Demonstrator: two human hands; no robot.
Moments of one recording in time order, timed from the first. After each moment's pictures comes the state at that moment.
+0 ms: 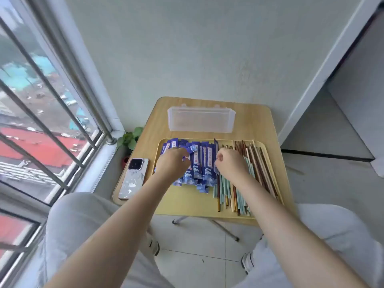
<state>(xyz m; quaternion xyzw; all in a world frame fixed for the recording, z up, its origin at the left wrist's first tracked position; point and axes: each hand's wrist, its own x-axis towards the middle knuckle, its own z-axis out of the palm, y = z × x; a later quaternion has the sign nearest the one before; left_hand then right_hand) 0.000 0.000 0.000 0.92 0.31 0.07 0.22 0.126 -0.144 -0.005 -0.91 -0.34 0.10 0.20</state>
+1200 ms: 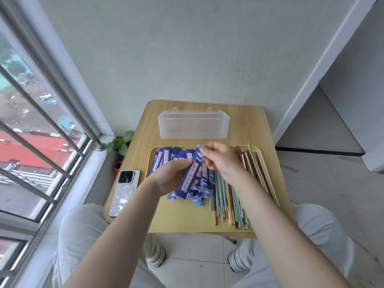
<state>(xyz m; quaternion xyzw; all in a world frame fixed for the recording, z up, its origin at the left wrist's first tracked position) 0.012 0.017 0.001 0.52 0.20 -0.08 0.83 0.140 -0.116 0.023 -0.69 -0.17 0.35 0.61</state>
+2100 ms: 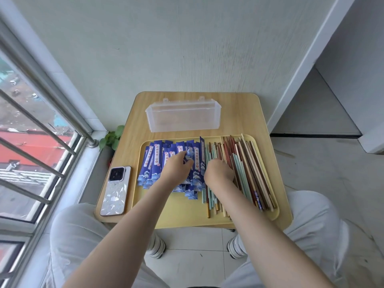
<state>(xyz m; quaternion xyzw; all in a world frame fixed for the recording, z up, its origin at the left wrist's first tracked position) 0.056 -0.014 -0.030 0.87 0.33 0.00 0.37 0.128 -0.123 -0.032 -0.96 -0.19 0.21 0.03</state>
